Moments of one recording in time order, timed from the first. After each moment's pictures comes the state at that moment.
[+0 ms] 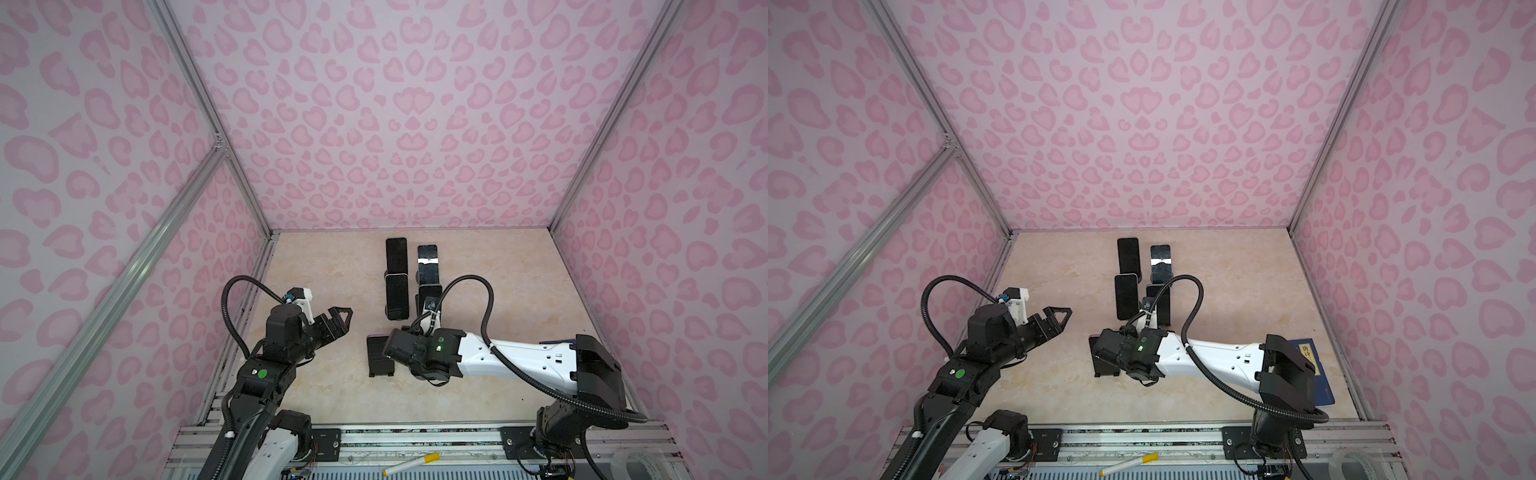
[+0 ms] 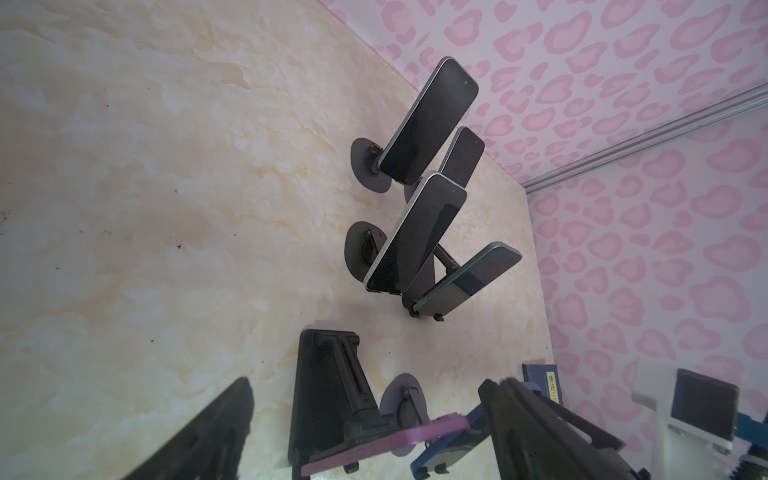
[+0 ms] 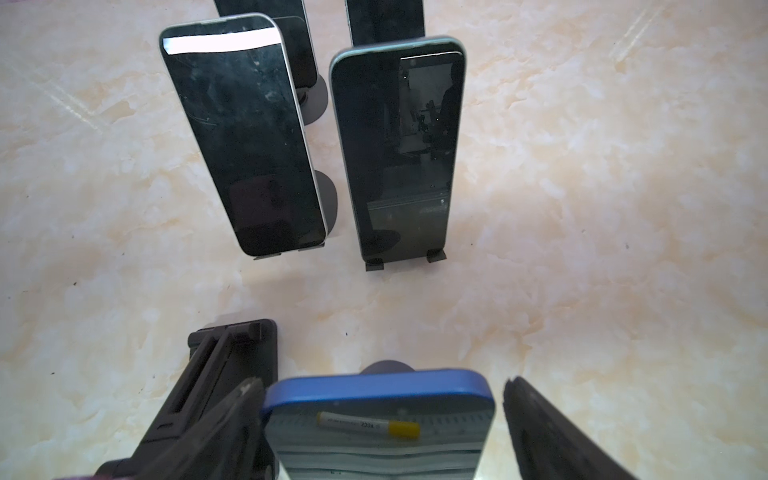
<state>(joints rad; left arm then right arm) -0.22 0.66 0.68 -0.57 0.25 -0.71 1.23 1.66 1.26 -0.88 0.77 1.24</state>
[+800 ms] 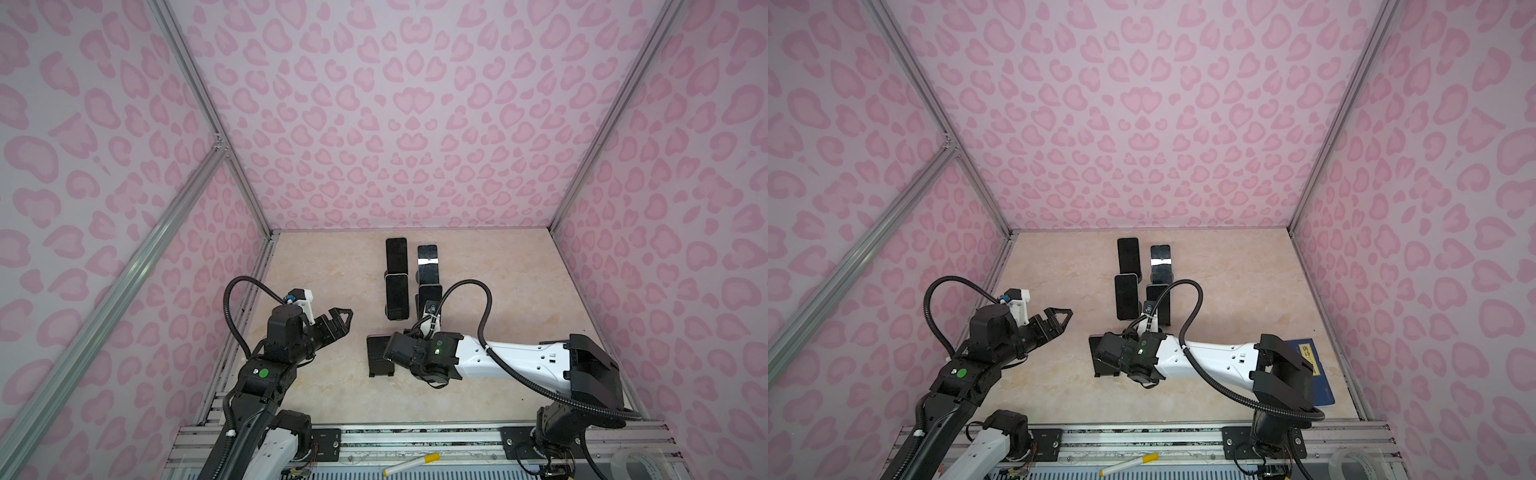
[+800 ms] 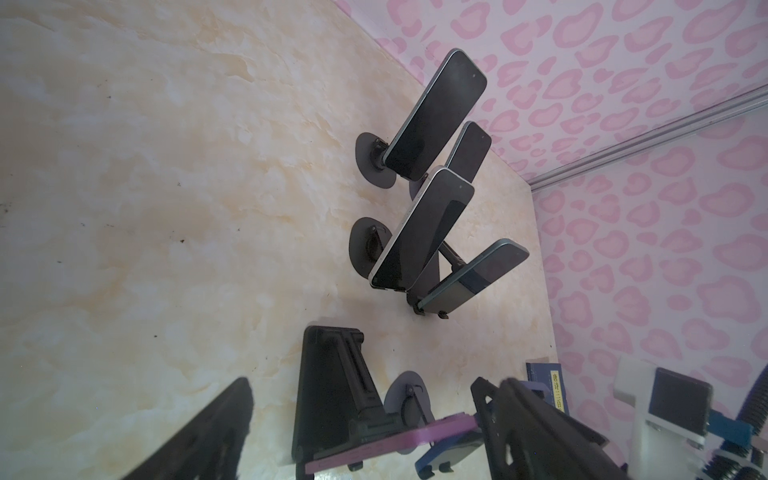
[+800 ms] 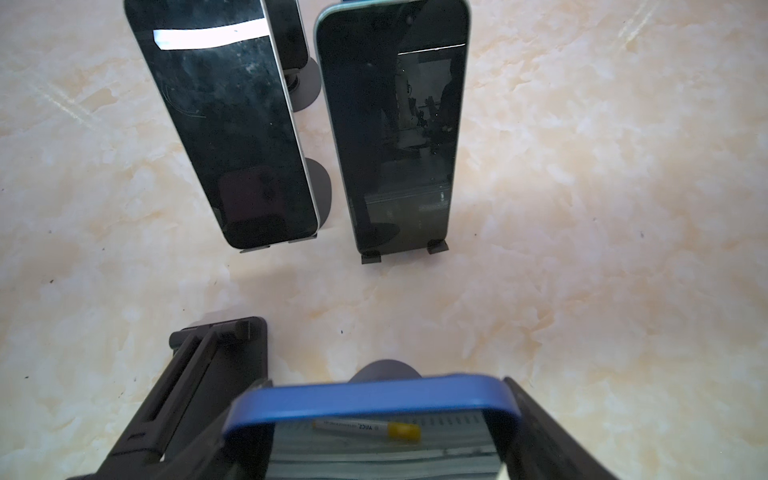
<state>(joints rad) -0.22 0.67 0.66 -0.57 0.25 -0.71 1.22 1.66 1.20 -0.82 0.77 1.25</state>
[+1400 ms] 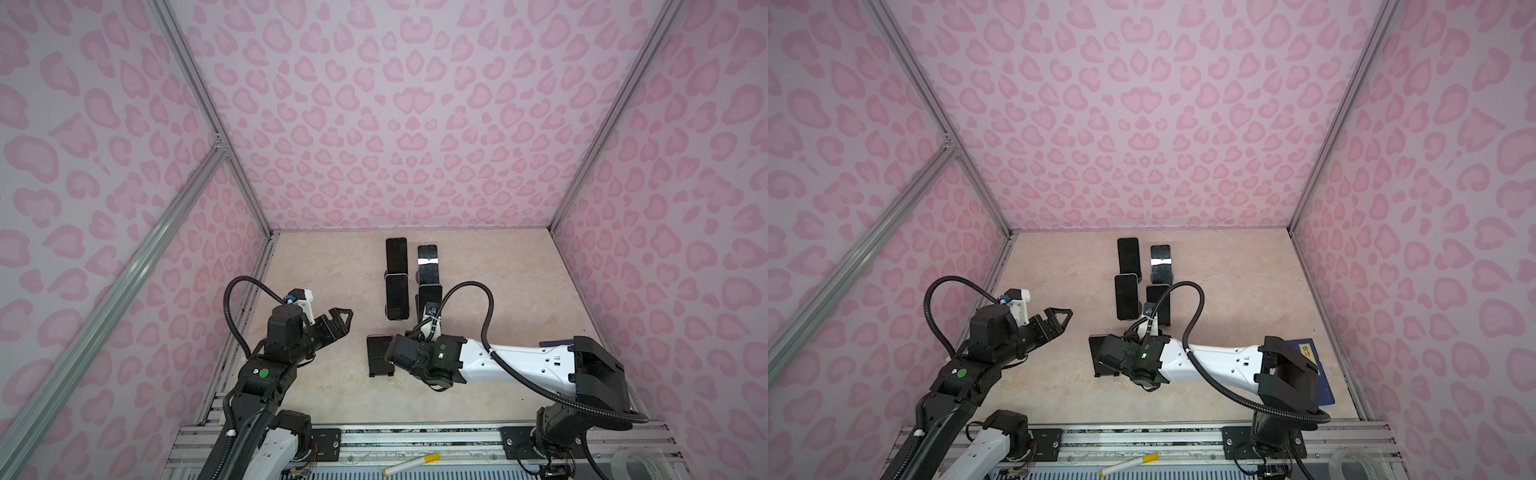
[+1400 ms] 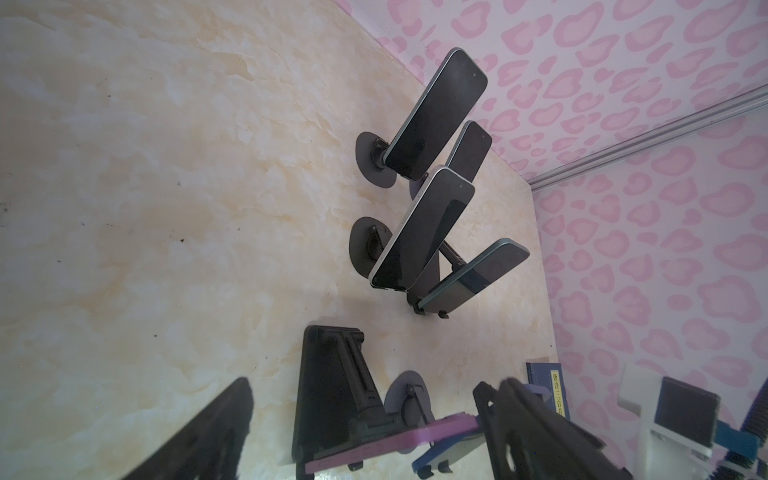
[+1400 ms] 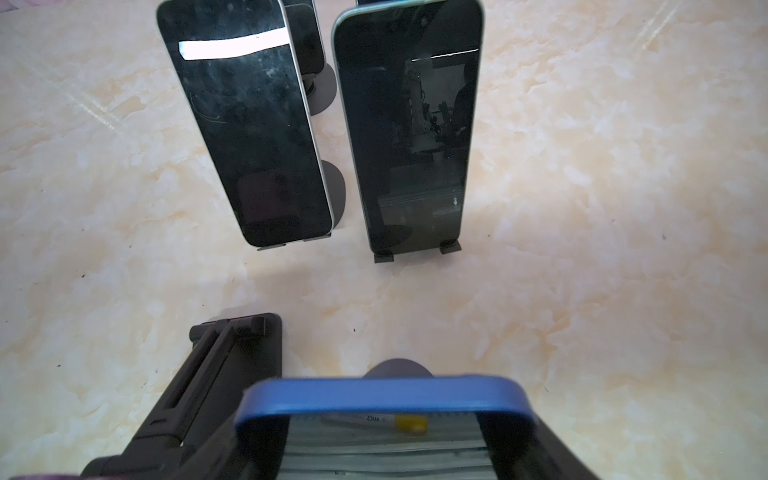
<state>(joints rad) -0.22 0.67 0.66 -0.57 0.25 -0.71 1.24 1.63 1.16 -0.75 0.77 1.24</state>
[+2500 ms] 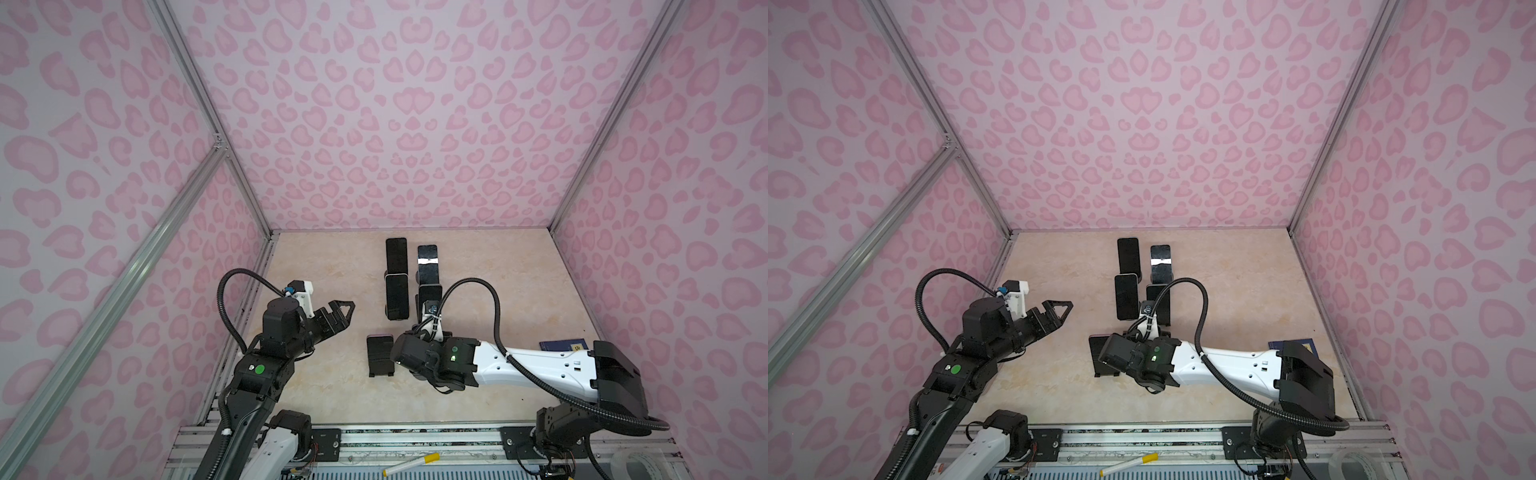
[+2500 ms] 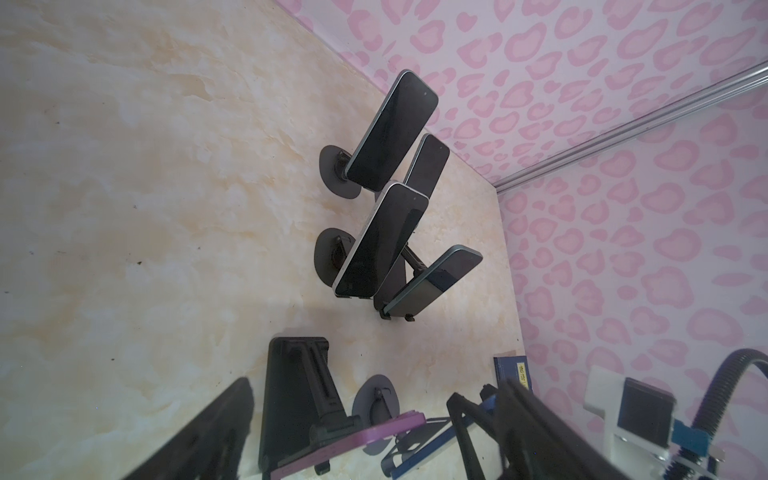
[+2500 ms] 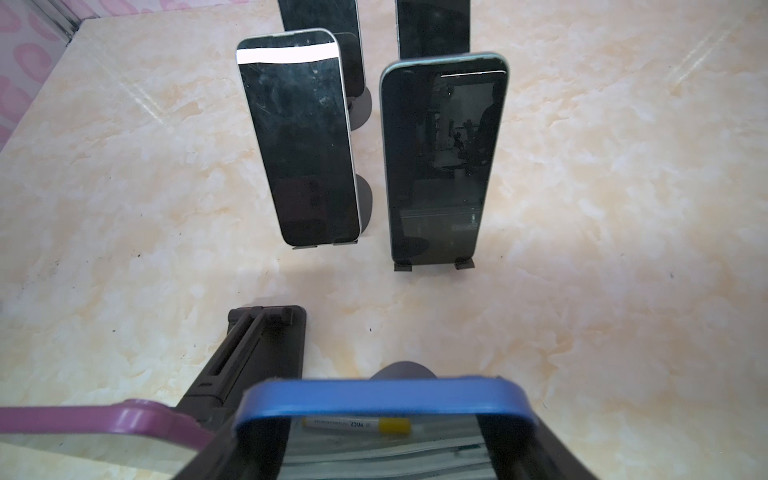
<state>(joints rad) -0.22 0.70 0.75 -0.57 0.31 -0.73 1.25 1.55 1.13 -0.69 0.77 1.10</state>
